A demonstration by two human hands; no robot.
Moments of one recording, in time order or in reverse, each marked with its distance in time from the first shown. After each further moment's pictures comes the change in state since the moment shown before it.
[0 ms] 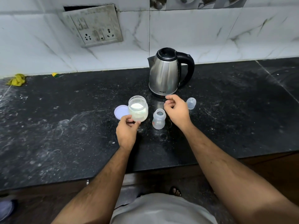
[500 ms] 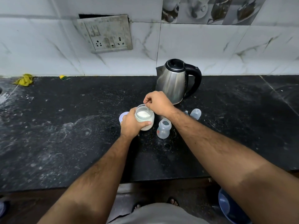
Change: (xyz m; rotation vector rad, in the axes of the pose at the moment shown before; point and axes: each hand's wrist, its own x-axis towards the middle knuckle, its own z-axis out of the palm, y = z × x) left_hand 0.060 0.024 -0.003 0.161 -0.249 0.156; right_hand 0.058 -0.082 0.052 -0.490 -0.422 -0.299
